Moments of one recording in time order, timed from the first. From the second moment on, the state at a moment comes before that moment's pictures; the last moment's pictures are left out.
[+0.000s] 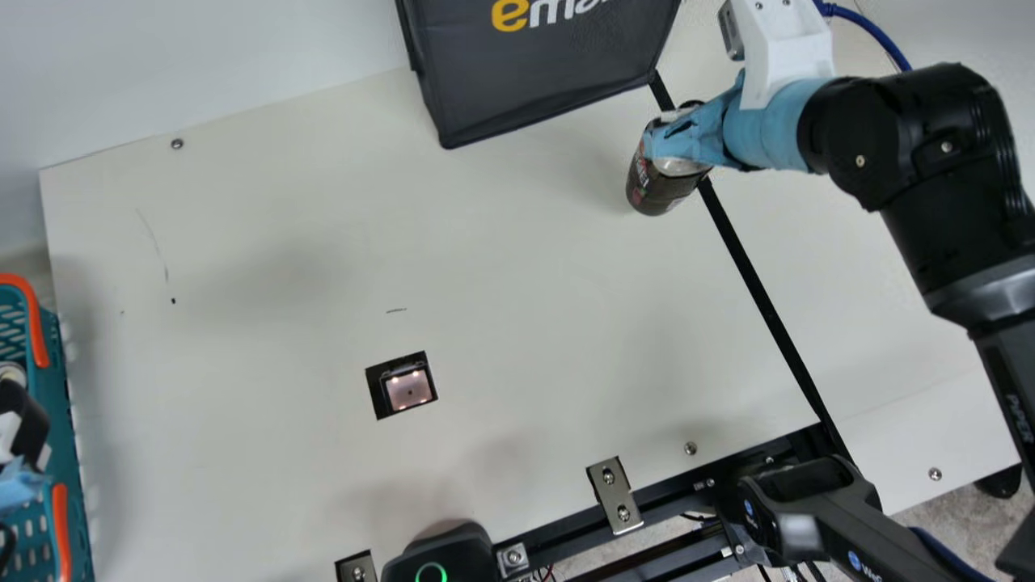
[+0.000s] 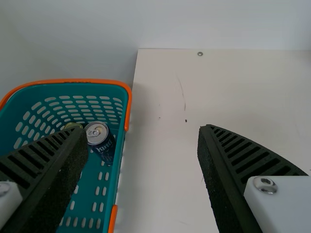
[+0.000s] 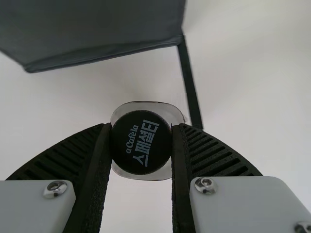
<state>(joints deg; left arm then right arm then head) 1.3 45.0 -49.3 1.9 45.0 -0.7 -6.1 71.5 -67.9 1.2 52.3 2.3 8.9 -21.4</state>
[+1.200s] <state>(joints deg) 1.3 45.0 -49.3 1.9 45.0 -0.7 -25.2 78.1 -67.6 3.5 44.2 -1.8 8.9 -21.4</state>
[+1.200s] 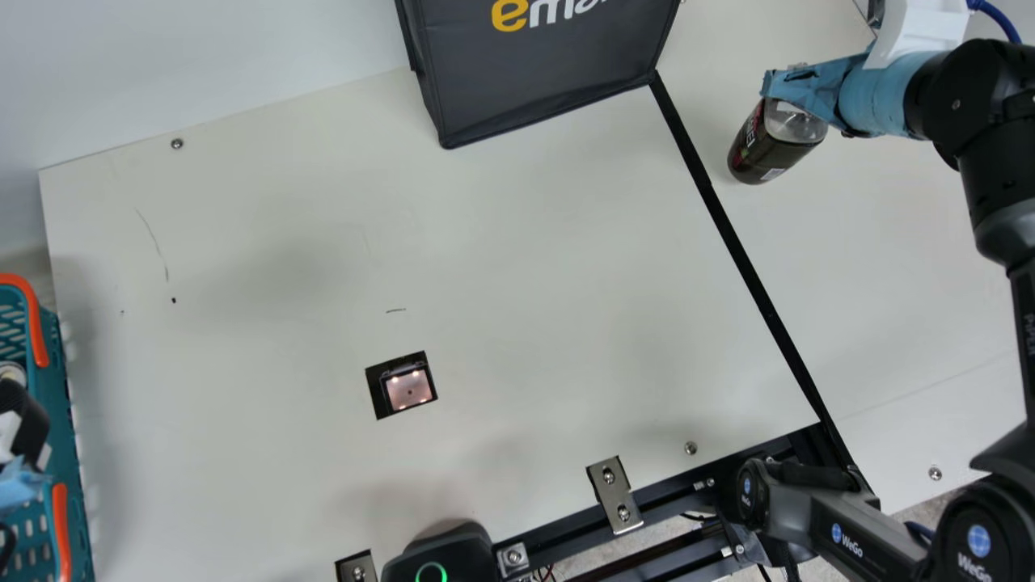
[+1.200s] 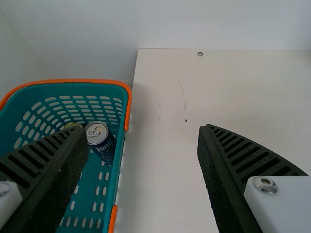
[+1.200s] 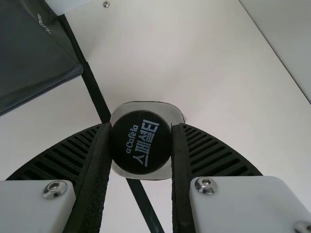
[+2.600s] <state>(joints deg) 1.3 45.0 -49.3 1.9 45.0 -0.7 -25.6 81.6 -66.4 3.4 40.8 -0.7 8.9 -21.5</state>
